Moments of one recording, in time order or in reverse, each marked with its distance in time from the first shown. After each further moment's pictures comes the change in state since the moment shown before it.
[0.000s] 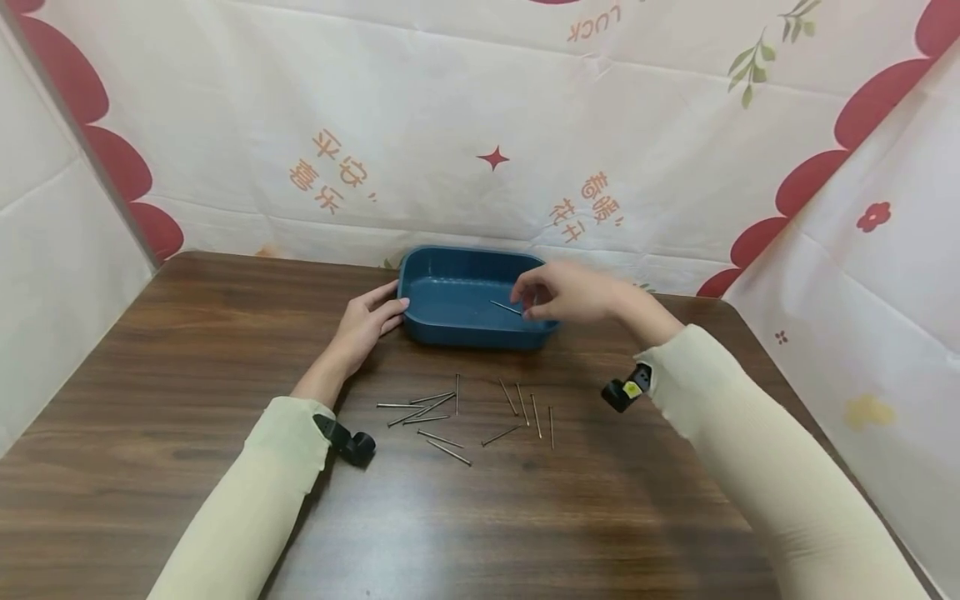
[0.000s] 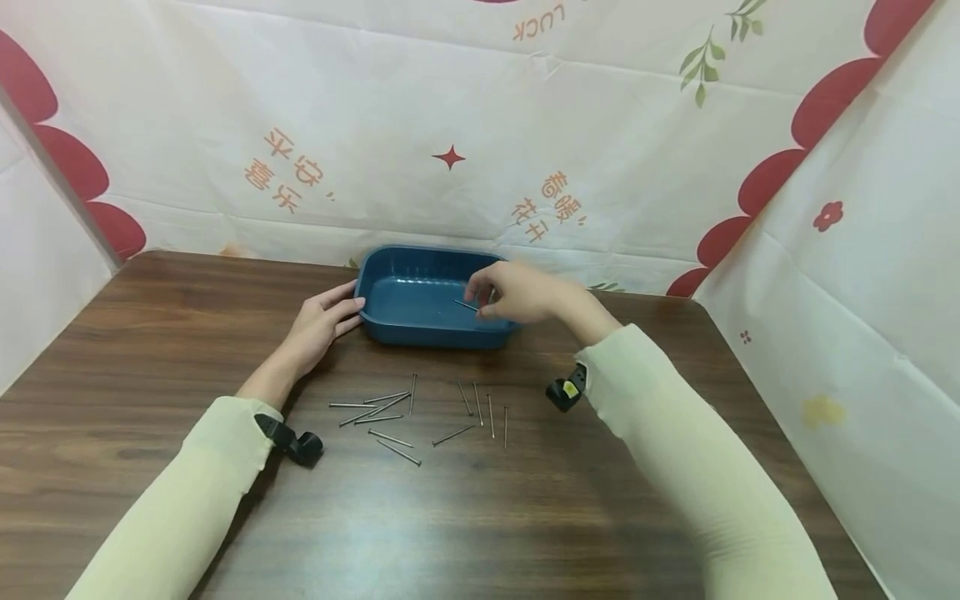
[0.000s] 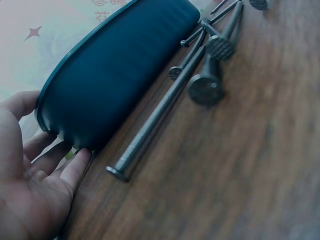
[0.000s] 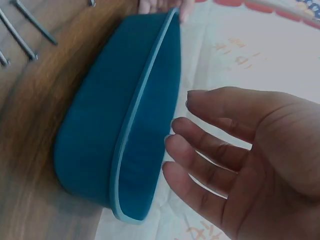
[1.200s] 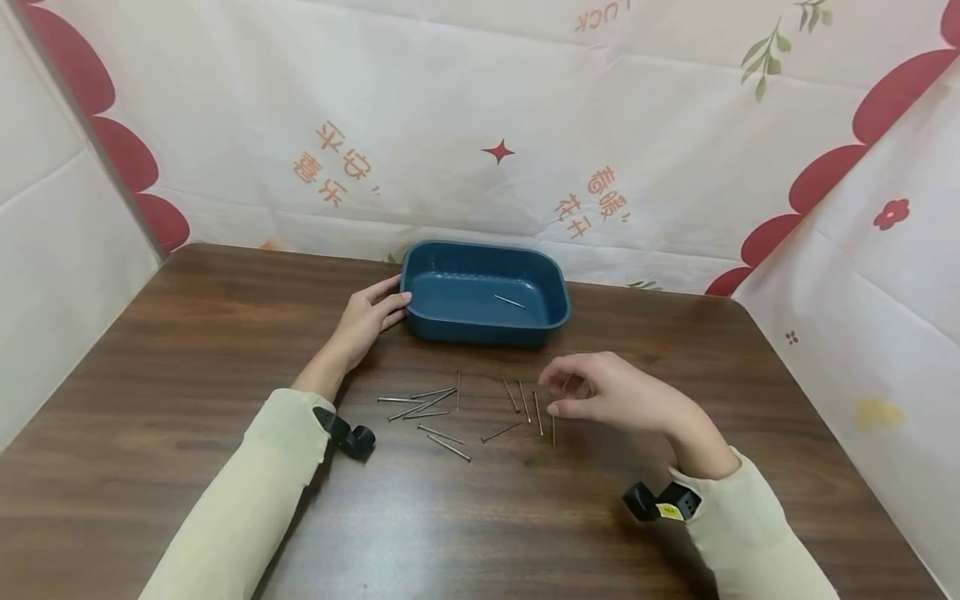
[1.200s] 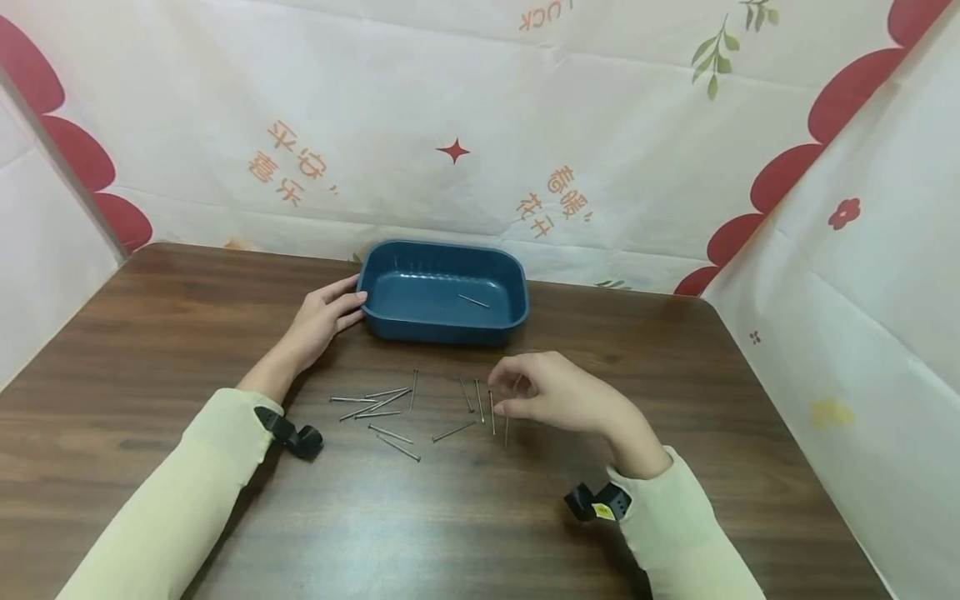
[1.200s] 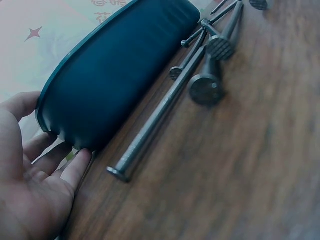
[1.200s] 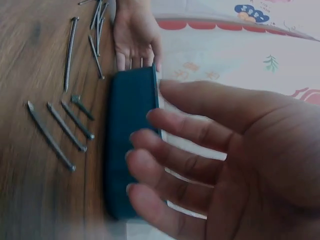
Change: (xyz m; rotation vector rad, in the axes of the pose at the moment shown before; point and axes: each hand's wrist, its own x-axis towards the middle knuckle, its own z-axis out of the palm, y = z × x) left_hand 0.000 0.002 -0.001 -0.010 0.008 -0.020; right_hand -0.084 -0.004 0.079 0.179 0.086 0.007
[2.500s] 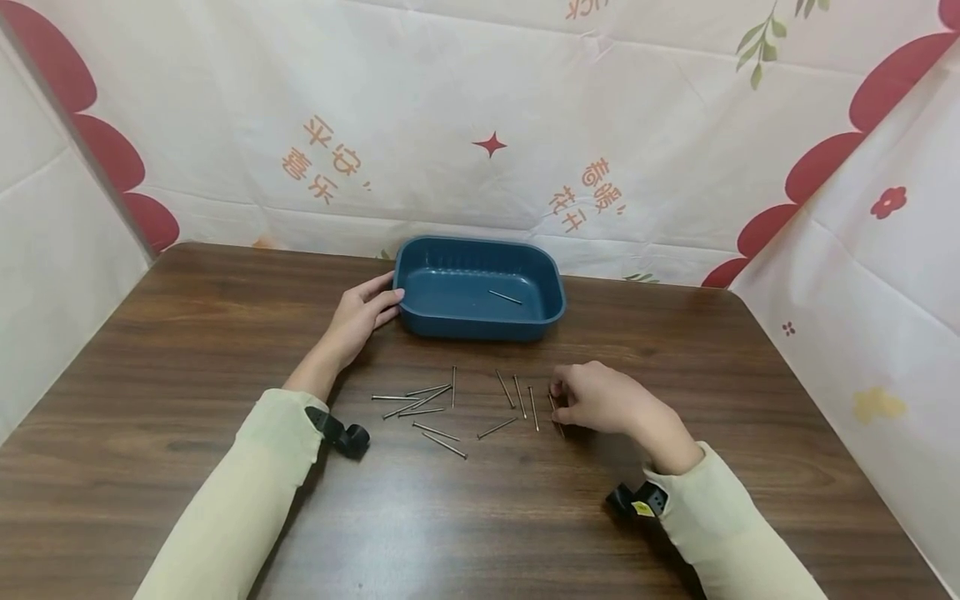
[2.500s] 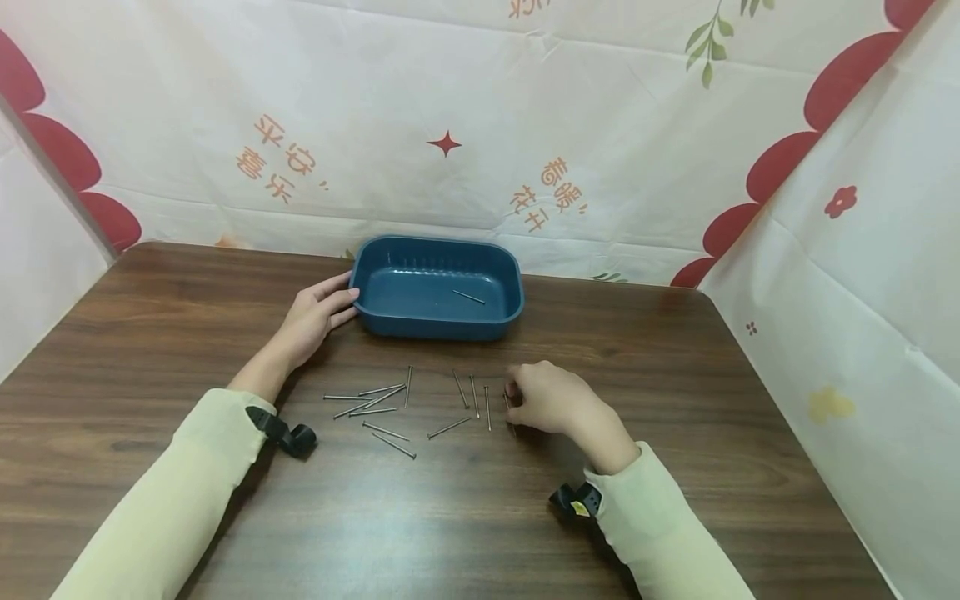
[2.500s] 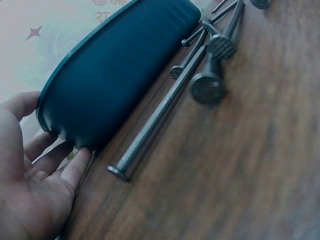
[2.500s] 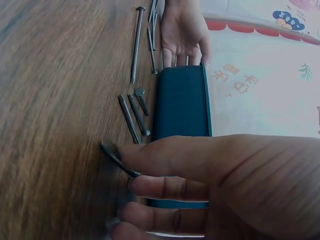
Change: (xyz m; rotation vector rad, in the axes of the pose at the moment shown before) left_hand 0.002 -0.002 0.000 0.009 0.001 -0.011; right_hand 0.008 0.010 0.026 -0.169 -0.080 0.296
